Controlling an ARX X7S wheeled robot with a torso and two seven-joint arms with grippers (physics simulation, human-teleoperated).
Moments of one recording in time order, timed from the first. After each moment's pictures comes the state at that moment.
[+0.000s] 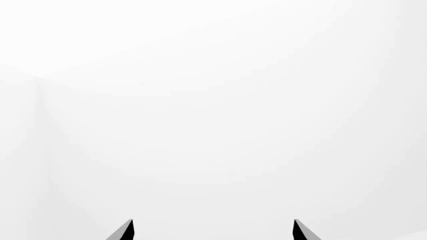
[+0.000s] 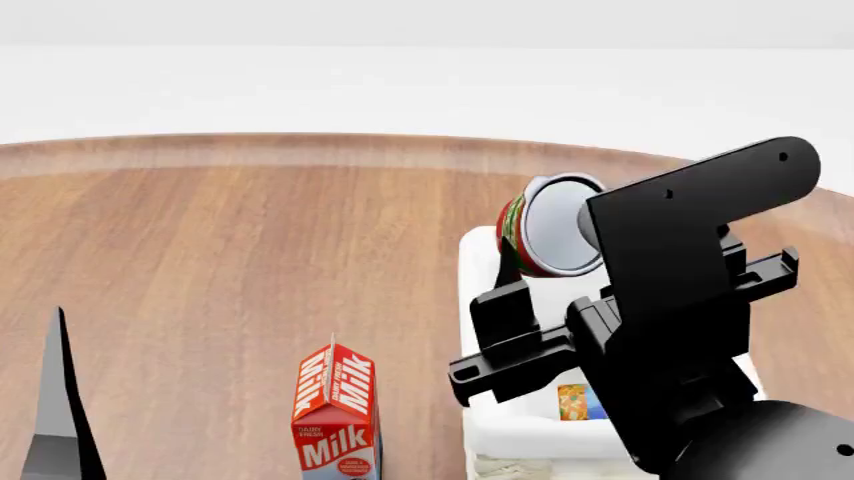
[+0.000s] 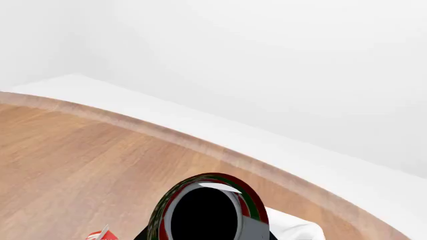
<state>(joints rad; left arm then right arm) -0.02 -0.47 0.29 0.93 0.02 -0.40 -0.44 0.88 0.78 -0.42 -0.53 1.25 0.94 0.58</state>
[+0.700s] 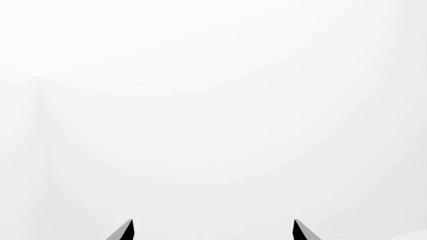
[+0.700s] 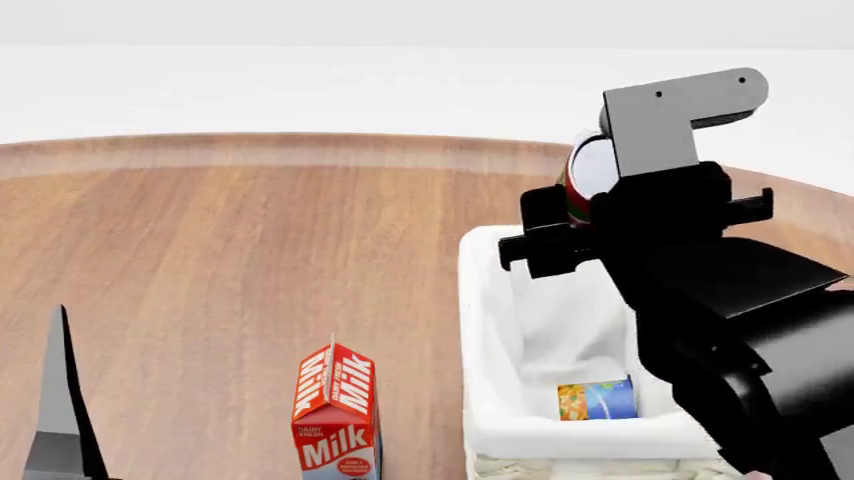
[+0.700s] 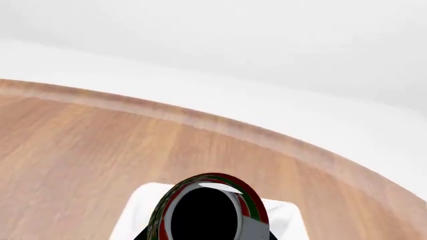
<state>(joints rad) -0.02 -0.47 0.29 0.93 0.01 -0.41 -0.44 1.14 0.50 -0.63 0.29 0.88 0.82 0.29</state>
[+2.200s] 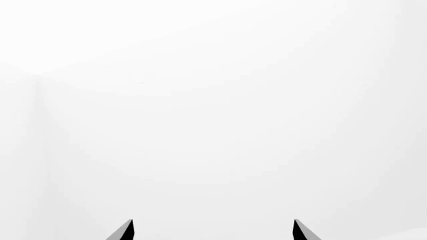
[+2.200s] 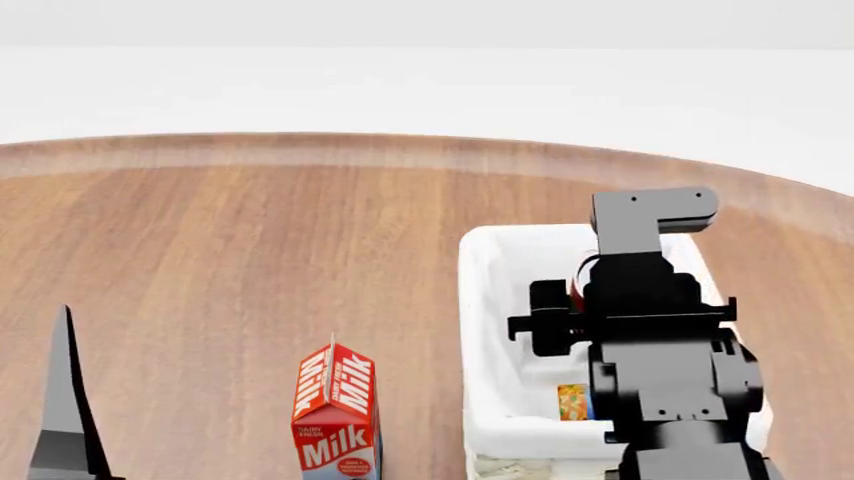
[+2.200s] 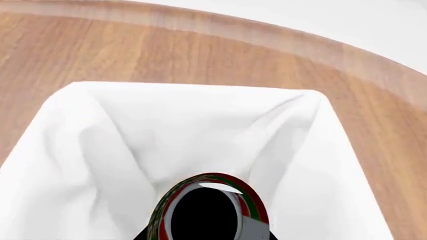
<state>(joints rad) -0.03 -0.48 0.30 0.92 0.00 -0.41 -0.45 1.26 0.11 -0.23 1.31 0.13 0.54 -0.07</state>
